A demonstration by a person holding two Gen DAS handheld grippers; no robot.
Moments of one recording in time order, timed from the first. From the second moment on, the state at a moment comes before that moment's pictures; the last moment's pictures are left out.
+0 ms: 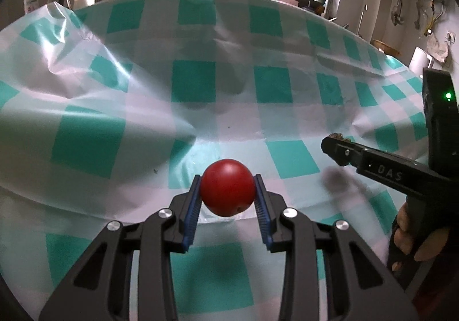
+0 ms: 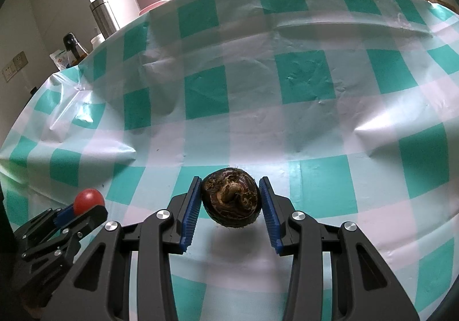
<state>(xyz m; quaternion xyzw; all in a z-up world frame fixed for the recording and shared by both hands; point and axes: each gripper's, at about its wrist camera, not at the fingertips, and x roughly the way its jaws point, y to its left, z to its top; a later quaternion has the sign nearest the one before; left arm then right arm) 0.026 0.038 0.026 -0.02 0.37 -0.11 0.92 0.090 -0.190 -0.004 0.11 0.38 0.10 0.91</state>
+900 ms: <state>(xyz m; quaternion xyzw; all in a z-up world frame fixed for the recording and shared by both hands) -0.136 -0.032 0.064 0.03 0.32 -0.16 0.93 -0.160 -0.246 0.037 0.08 0.32 0.06 0.94</state>
